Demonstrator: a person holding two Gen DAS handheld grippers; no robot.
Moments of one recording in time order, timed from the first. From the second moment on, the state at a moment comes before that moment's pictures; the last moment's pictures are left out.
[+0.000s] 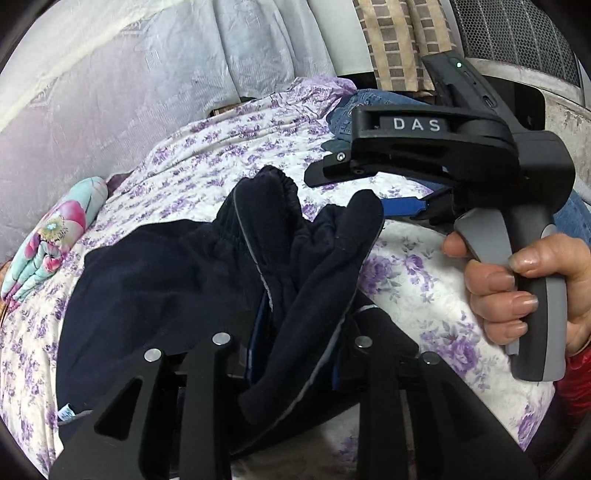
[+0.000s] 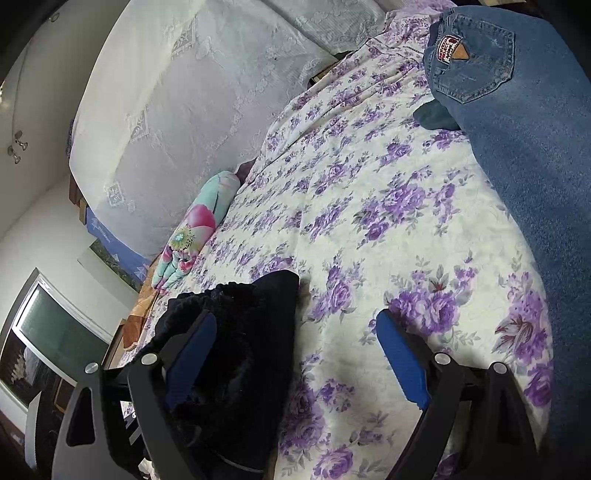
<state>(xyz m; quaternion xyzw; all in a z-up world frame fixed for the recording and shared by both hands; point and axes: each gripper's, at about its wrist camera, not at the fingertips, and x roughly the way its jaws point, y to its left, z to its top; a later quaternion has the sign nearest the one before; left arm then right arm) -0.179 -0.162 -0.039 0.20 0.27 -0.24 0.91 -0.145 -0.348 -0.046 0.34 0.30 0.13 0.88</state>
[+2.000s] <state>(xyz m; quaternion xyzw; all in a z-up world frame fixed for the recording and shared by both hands) -0.158 -0.016 -0.040 0.03 0.32 -0.15 0.94 -0.192 -0.320 0.012 0.15 0.29 0.02 0.95</state>
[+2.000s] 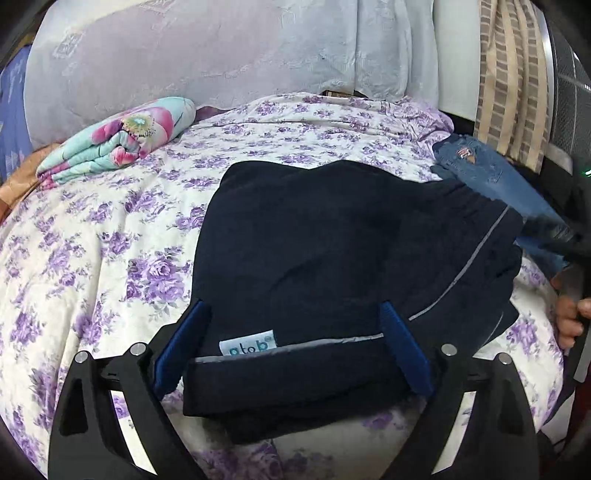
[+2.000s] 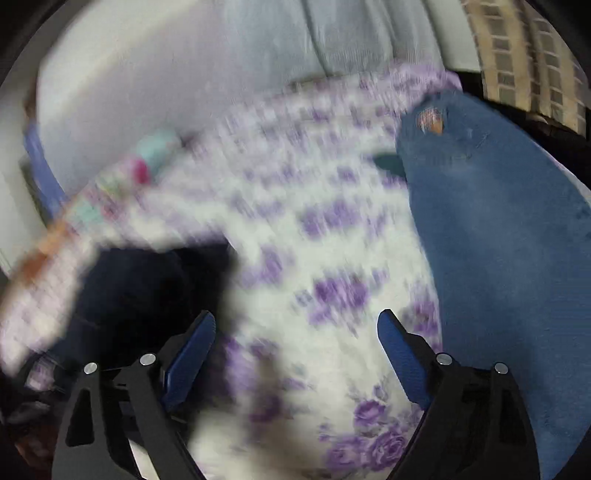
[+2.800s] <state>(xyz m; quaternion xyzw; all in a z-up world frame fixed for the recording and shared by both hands) -0.154 0.001 -0.032 -0.01 0.33 -0.20 0.92 -0.169 -0.281 0.034 0.12 0.33 0.15 0.93</state>
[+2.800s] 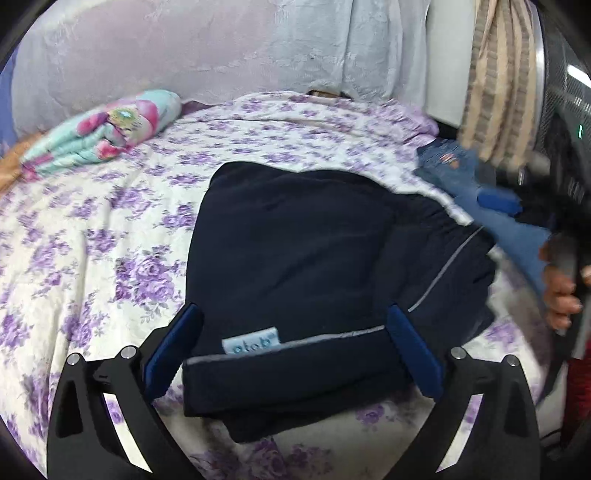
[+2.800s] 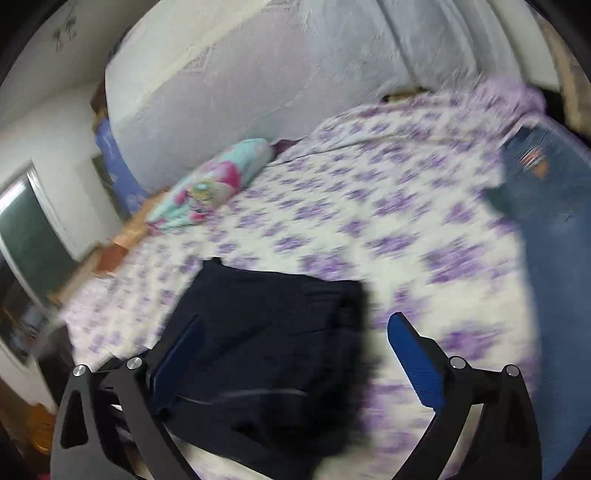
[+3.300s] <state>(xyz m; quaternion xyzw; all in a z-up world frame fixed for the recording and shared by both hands) -0.052 0.005 -0.051 -0.07 0.44 -0.30 0.84 -0.119 -0.254 -0.025 0.14 0.43 0.19 0.87</state>
